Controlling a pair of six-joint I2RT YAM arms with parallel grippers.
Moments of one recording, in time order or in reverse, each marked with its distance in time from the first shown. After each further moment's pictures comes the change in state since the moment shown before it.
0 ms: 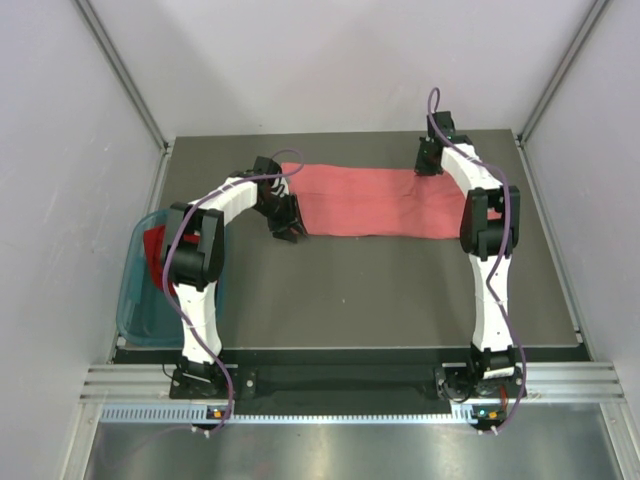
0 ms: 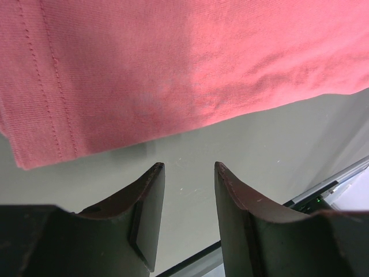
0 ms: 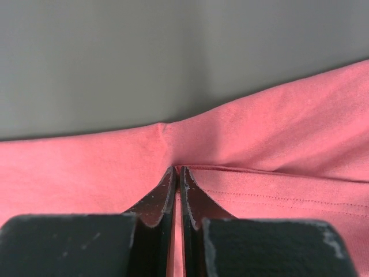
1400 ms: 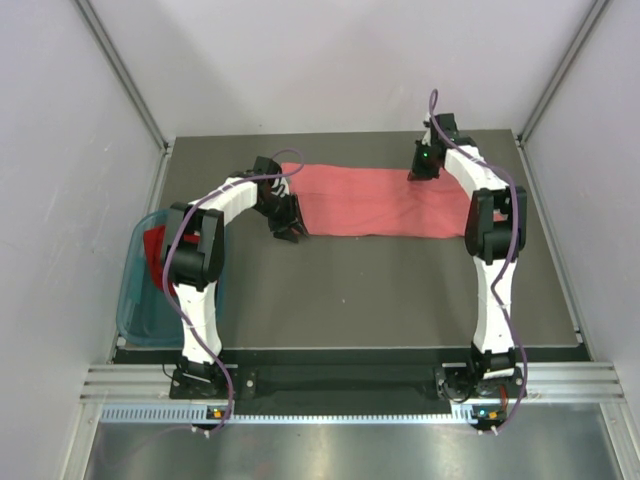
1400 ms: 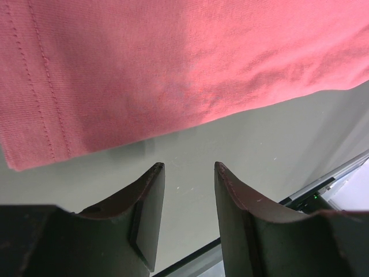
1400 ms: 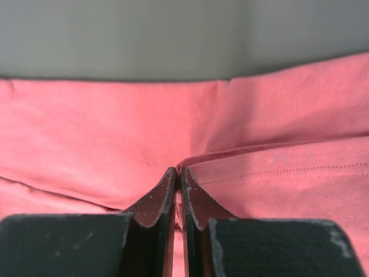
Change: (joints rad) left arm 0.000 0.000 0.000 0.002 0.018 -0.001; right arm -0.008 -0.088 -0.110 0.015 -0.211 -0.021
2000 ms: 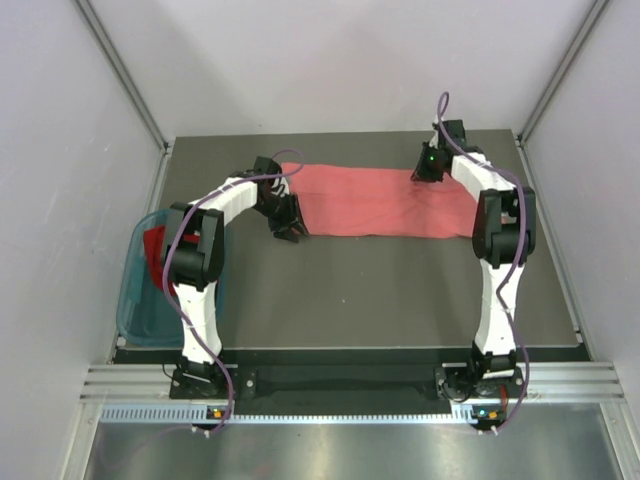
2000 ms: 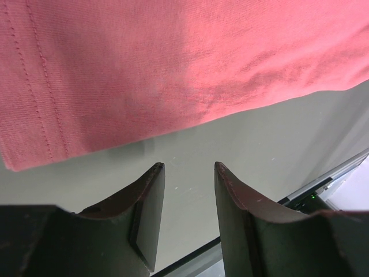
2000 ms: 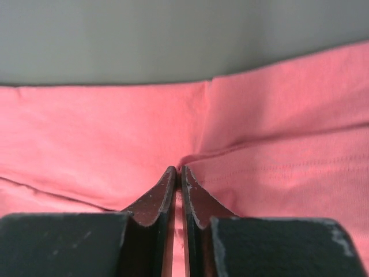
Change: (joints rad) left arm 0.000 0.000 0.000 0.002 0.004 -0.007; right arm -0.032 -0.063 -0.155 0.155 -0.038 0.036
